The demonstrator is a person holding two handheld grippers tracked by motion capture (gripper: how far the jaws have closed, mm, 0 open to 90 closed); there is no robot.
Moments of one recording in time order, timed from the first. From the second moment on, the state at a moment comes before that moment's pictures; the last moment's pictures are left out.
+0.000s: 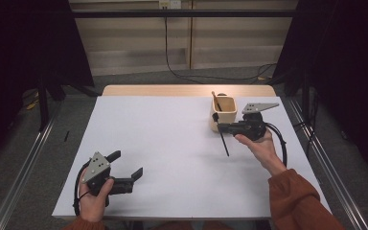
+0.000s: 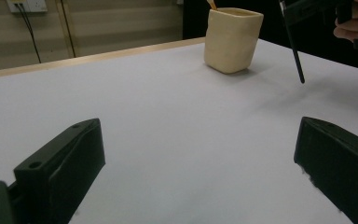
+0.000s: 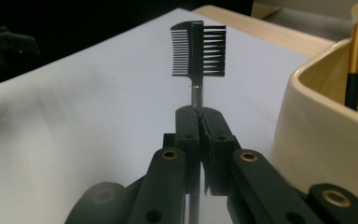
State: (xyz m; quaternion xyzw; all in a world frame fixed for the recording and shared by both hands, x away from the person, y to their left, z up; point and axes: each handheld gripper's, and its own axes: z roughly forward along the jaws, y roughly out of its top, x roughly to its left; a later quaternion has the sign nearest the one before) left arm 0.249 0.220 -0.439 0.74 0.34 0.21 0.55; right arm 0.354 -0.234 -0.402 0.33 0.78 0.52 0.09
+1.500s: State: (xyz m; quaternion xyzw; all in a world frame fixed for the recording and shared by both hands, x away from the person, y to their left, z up) left arm 0.251 0.221 -0.440 0.73 0.35 0.20 0.55; right arm 0.355 -0.248 -0.356 0.33 0.72 0.60 0.12
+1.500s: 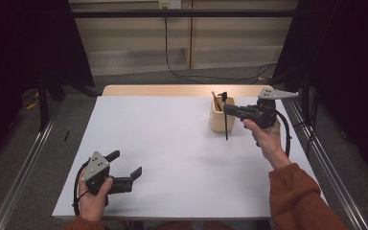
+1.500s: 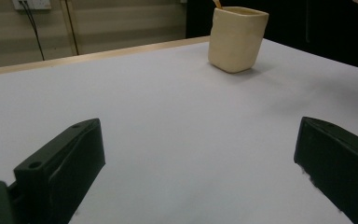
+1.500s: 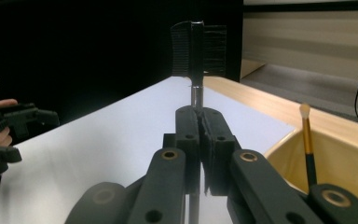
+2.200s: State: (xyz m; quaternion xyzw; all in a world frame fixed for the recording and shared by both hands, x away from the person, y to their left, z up) left arm 0.252 0.221 -0.440 0.74 0.35 0.21 0.54; right arm 0.384 -0.246 -0.321 0.33 0.72 0.60 0.15
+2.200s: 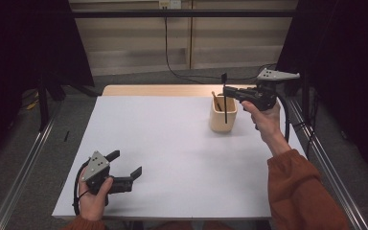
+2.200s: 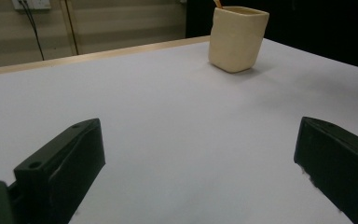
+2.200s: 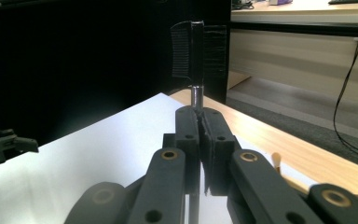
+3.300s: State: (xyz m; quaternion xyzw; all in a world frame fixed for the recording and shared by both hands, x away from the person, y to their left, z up) left arm 0.252 0.222 -0.441 0.74 0.35 0.20 0.54; right arm 0.438 -0.260 -0.312 0.40 0.69 0.56 0.21
